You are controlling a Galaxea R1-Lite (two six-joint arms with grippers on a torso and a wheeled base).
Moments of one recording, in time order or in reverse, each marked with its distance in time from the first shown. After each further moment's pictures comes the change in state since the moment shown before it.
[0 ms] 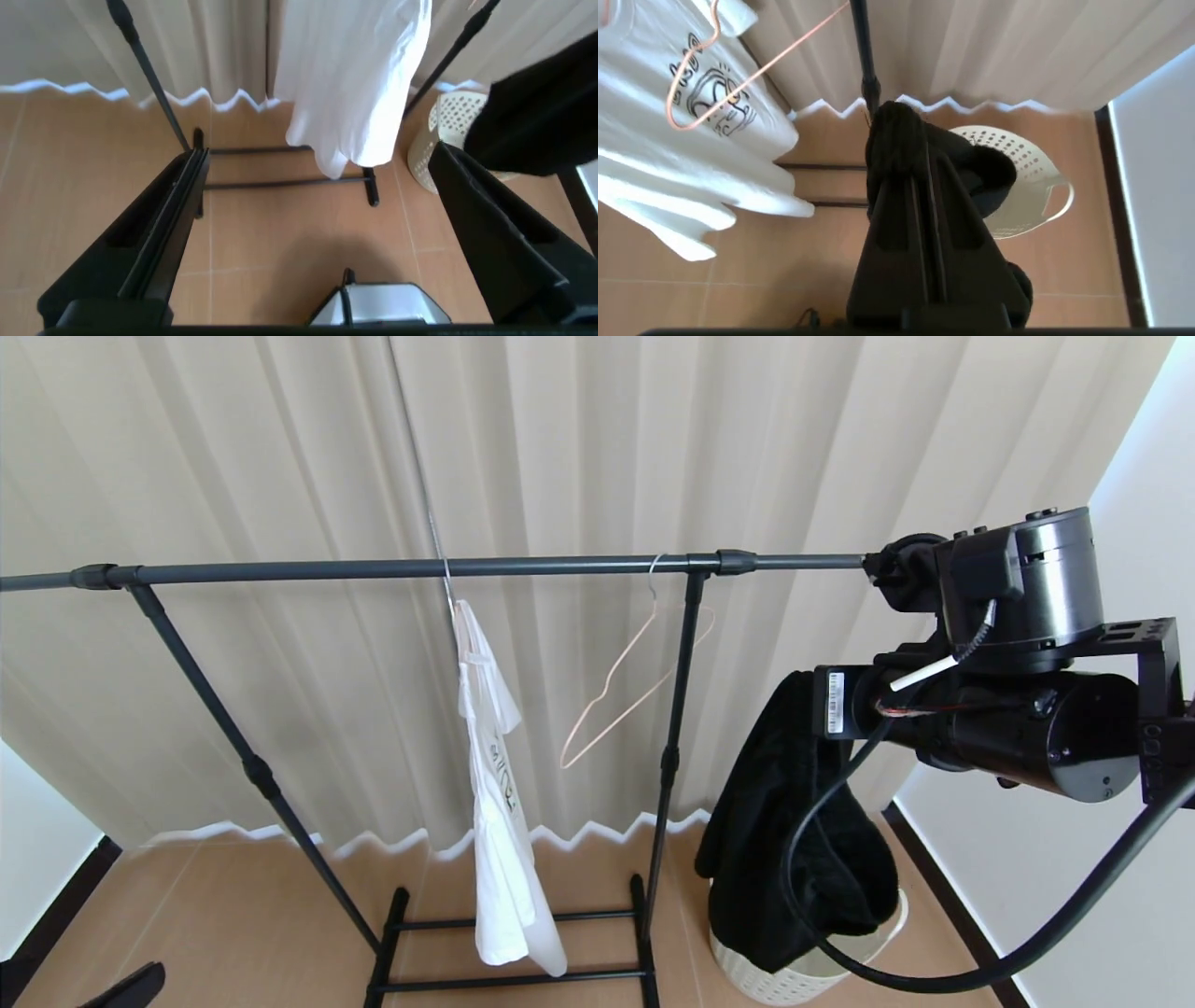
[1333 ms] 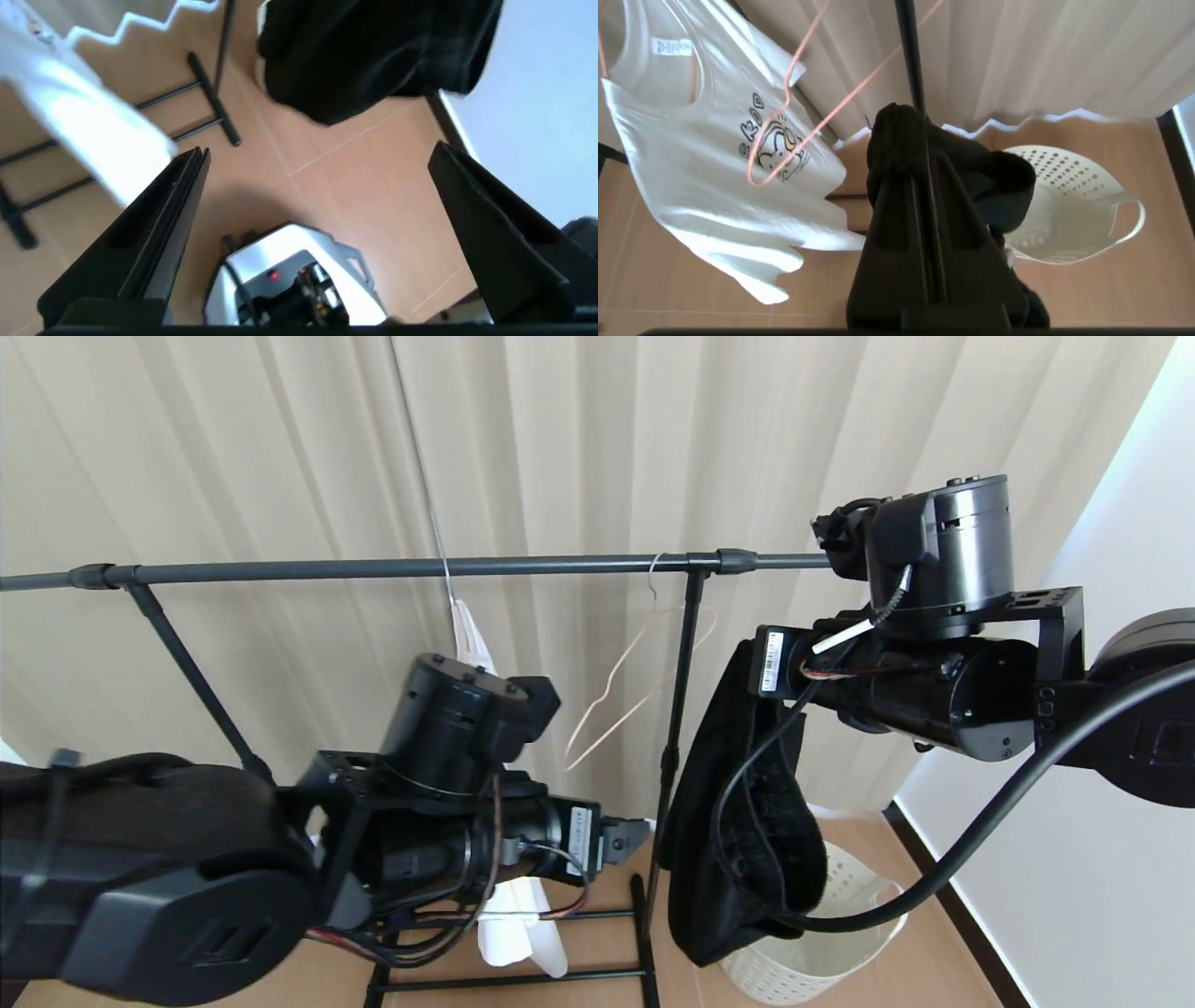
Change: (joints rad) left arm -0.755 1.096 -0.569 -0.347 0.113 -0.314; right arm 0.057 0.111 -0.137 -0.054 -0.008 0.082
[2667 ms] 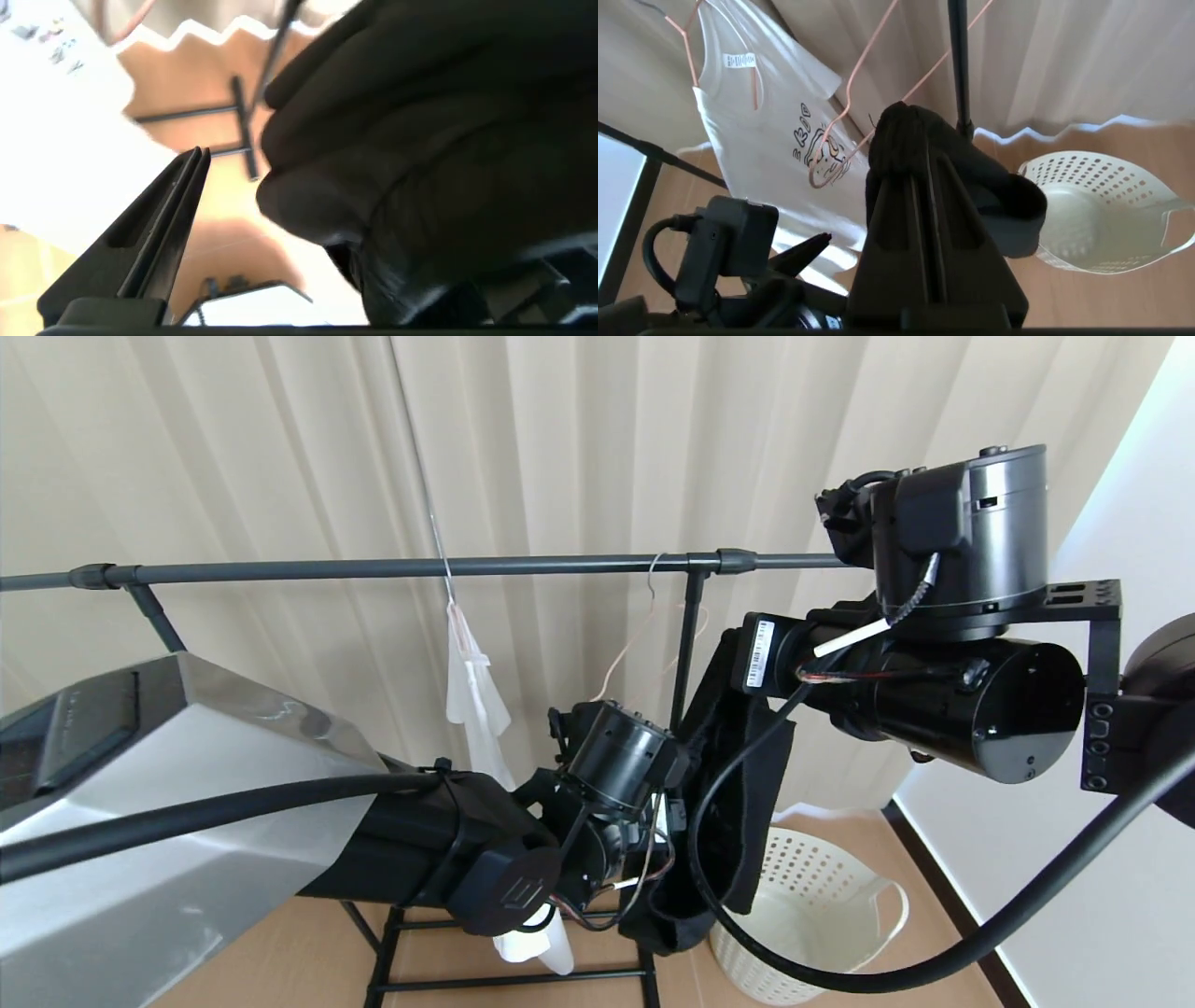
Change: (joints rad) left arm -0.056 0.365 -0.276 -0.005 0.346 -0.182; right arm 0.094 -0.043 -0.003 -0.003 -0.054 0.064
